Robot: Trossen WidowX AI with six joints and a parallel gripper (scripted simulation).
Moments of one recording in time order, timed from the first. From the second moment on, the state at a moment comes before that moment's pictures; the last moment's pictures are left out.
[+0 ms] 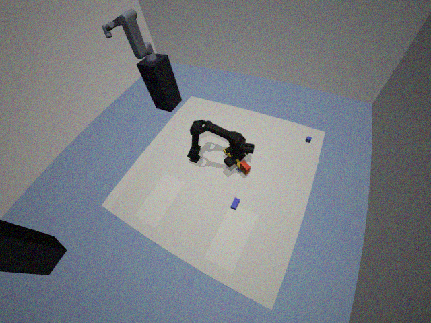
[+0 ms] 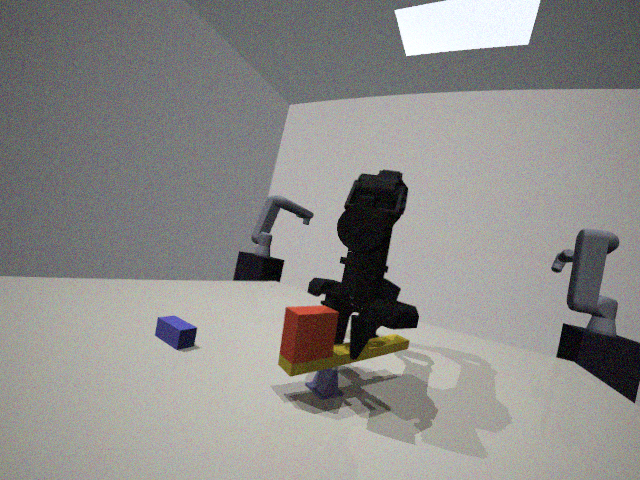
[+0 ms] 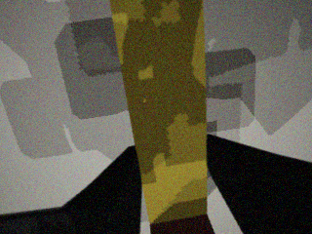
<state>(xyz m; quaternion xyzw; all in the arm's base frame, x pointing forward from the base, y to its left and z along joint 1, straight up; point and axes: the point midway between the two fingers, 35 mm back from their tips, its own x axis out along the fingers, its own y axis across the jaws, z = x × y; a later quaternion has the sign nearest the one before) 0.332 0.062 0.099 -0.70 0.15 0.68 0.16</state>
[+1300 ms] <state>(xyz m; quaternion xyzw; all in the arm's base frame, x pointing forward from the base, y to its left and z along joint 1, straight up) 0.332 0.062 0.096 -0.70 0.15 0.68 0.16</state>
